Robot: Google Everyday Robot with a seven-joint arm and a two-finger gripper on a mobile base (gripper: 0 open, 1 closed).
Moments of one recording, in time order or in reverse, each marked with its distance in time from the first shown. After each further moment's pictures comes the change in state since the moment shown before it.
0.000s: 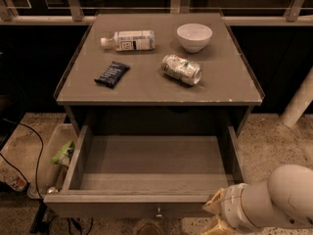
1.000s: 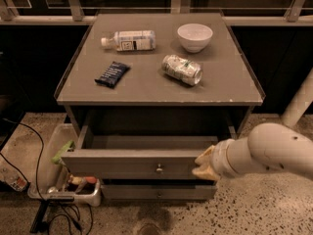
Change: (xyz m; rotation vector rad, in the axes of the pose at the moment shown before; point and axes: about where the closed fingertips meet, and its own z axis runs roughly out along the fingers) arm -0.038 -0.120 0.013 0.148 -0.036 -0.031
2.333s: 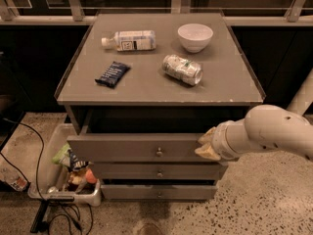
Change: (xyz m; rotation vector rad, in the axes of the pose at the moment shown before) arm -0.013 -0.064 0.001 0.082 0.017 -0.021
